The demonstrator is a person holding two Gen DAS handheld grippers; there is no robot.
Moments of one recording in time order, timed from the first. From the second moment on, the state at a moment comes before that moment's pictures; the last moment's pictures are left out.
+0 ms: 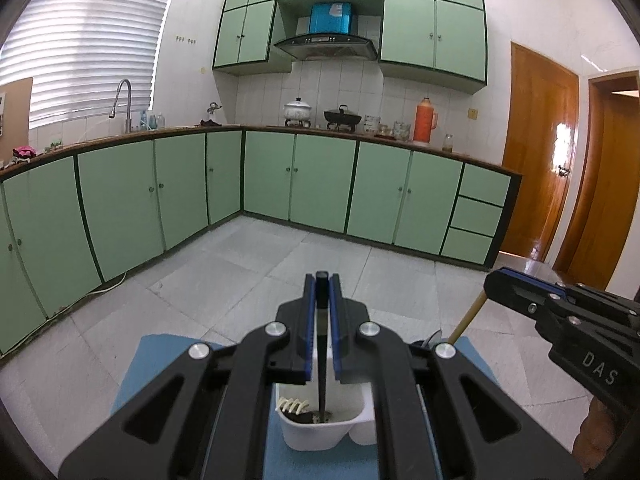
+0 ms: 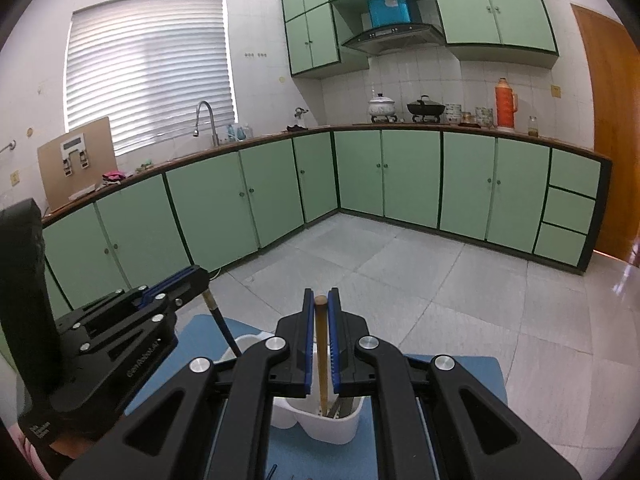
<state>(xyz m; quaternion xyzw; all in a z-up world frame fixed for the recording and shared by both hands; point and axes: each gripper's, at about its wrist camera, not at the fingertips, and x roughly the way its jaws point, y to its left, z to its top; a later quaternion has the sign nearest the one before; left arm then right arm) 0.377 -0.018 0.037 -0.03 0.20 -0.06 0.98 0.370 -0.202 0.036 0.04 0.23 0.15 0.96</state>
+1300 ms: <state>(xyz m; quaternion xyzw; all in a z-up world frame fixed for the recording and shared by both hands) 0.284 0.029 0.049 -0.07 0.17 -0.02 0.98 0.279 -0.252 0.040 0.07 0.19 0.10 0.97</state>
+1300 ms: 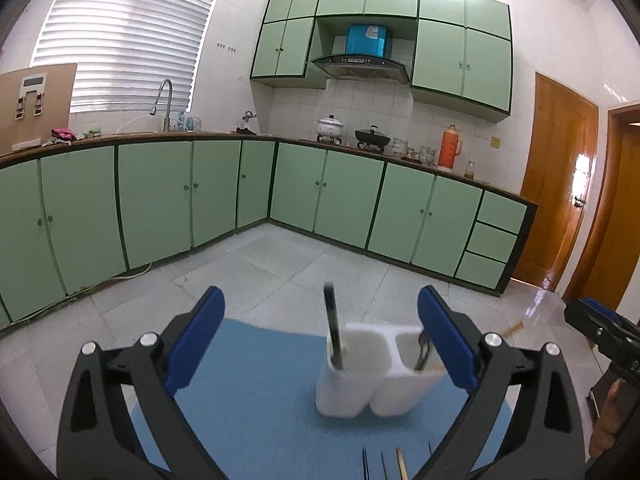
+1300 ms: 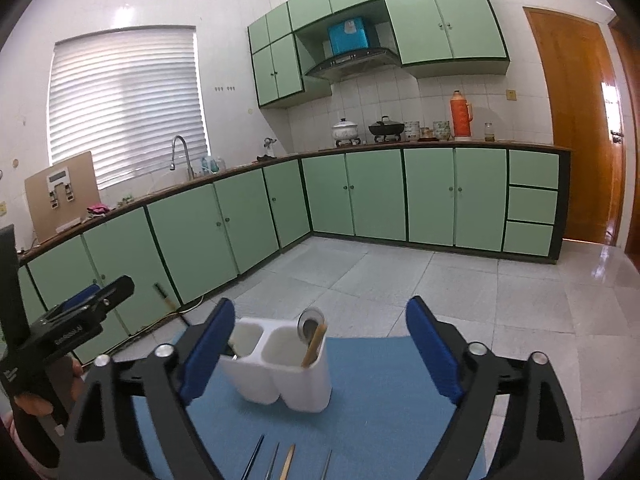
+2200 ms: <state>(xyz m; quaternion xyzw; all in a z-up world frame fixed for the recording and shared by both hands) 0.124 0.010 -0.095 -0.01 0.34 -0.05 0.94 0.100 -0.218 -0.118 0.05 0.33 0.03 0.94</state>
